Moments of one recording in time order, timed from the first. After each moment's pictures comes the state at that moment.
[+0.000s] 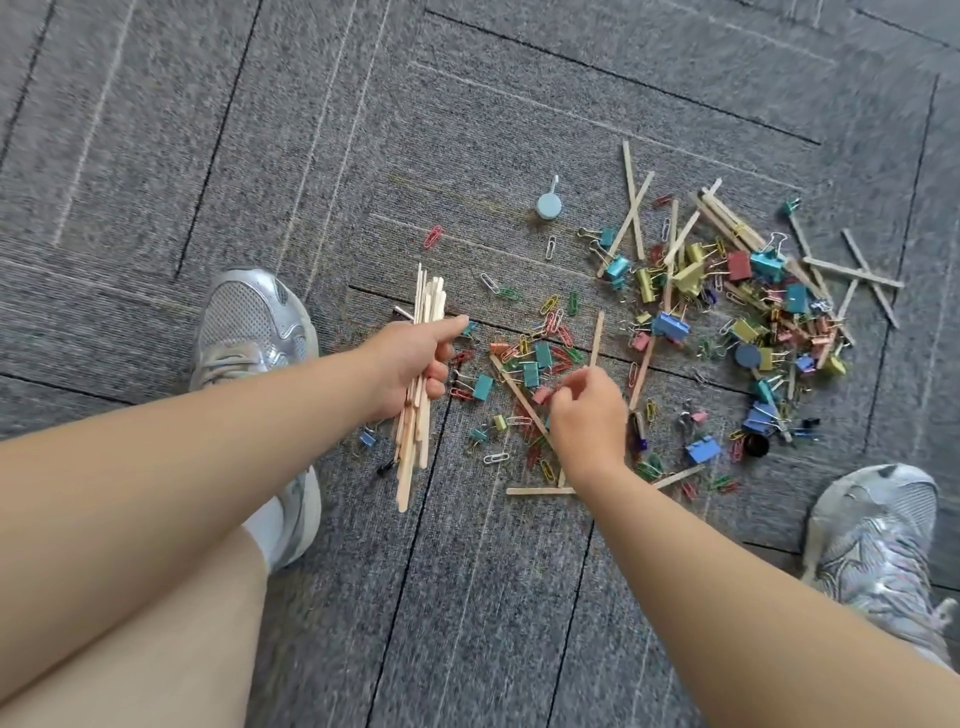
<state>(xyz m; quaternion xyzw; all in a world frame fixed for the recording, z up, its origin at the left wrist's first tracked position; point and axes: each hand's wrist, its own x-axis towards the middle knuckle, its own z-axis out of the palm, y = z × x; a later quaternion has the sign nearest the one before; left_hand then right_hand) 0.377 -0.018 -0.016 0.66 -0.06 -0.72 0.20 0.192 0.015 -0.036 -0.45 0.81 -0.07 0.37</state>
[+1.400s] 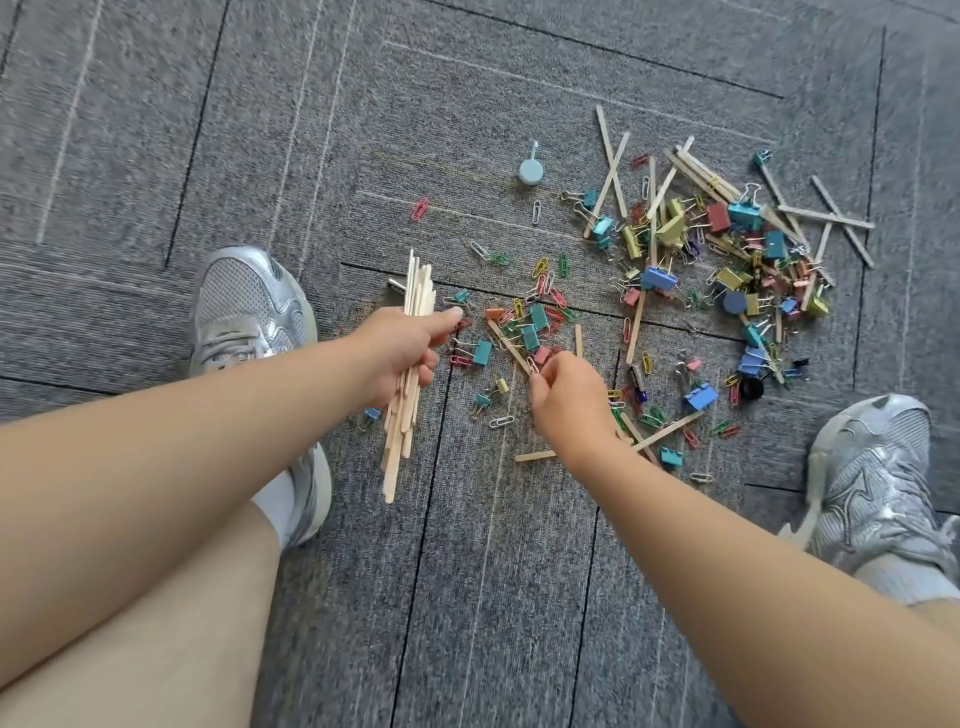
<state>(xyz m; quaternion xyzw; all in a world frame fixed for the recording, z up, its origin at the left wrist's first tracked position) 0.384 0.008 -0.014 0.68 -0.13 -0.70 0.18 0.202 0.045 -0.027 -0.54 0.76 0.02 0.36</state>
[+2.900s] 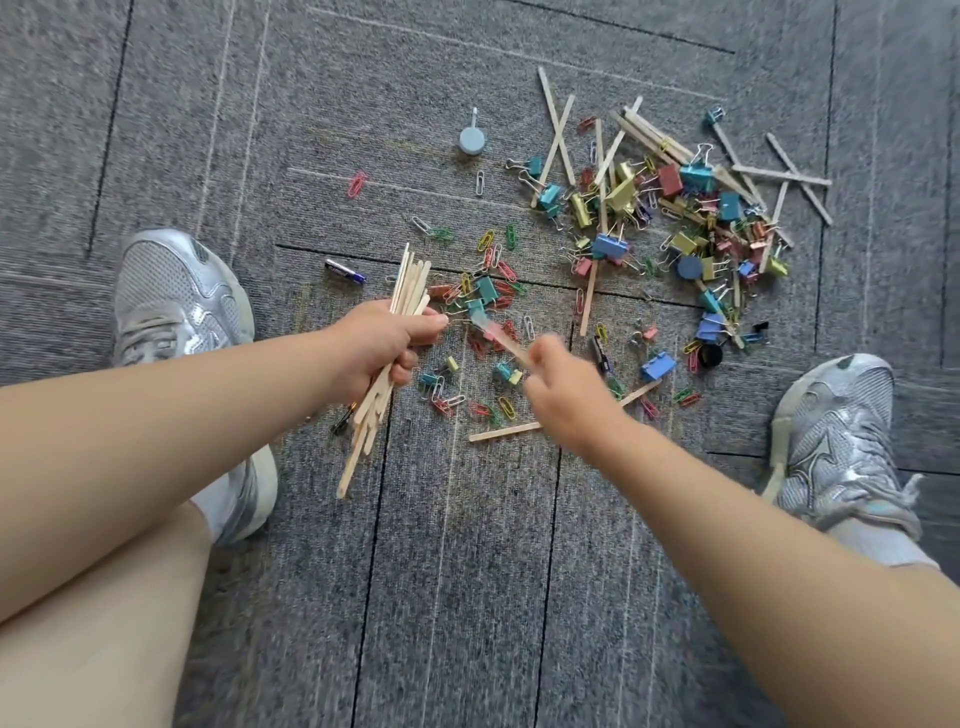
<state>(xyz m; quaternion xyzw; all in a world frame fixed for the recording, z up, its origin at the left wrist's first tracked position) 0.348 0.016 -0.021 0.64 -0.17 -0.73 0.15 0.146 0.059 -0.010 -0.57 0.66 0.03 0.48</state>
